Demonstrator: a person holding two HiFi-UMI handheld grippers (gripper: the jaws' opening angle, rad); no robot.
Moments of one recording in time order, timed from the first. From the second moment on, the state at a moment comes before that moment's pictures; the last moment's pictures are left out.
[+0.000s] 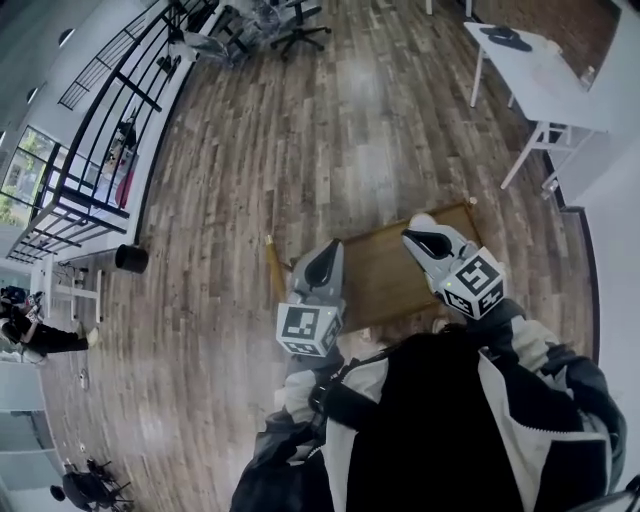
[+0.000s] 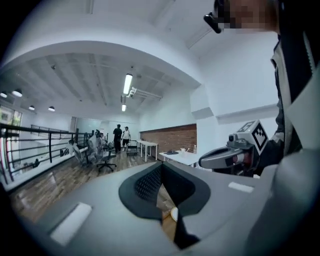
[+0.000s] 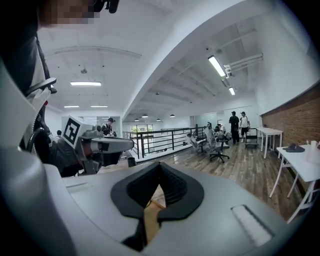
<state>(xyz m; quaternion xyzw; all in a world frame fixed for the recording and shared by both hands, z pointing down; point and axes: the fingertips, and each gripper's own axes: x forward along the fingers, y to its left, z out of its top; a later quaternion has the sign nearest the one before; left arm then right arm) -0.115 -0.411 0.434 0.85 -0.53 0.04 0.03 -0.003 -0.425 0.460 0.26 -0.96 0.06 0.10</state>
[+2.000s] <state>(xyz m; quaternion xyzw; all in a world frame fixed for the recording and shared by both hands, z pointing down) -0.093 -0.410 0.469 0.85 -0.52 0.01 0.11 0.098 -0.498 0.774 0.33 -0.81 0.22 0.44</state>
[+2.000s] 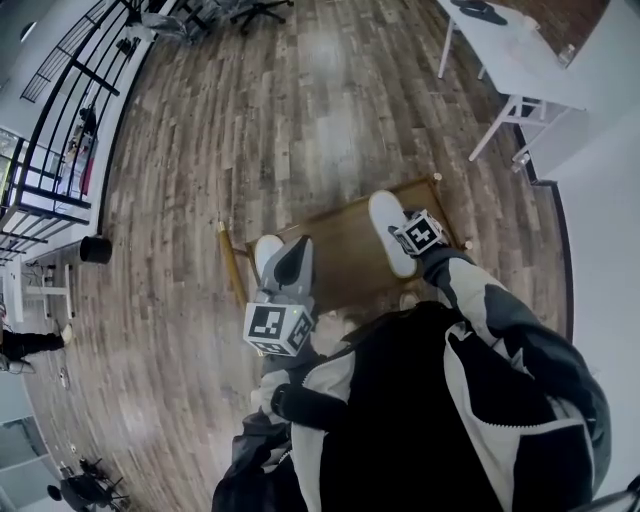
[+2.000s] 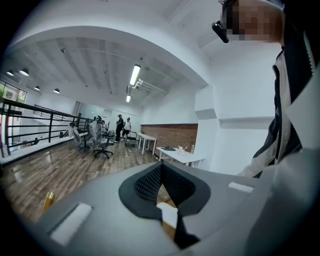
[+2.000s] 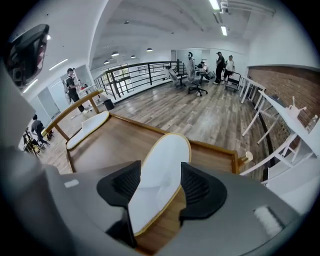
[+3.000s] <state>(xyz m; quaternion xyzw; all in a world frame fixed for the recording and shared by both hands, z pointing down) -0.111 -0.394 0.468 0.82 -0.55 0.04 0.11 0.103 -0.492 0.816 0.31 -0.78 0.31 0.45</state>
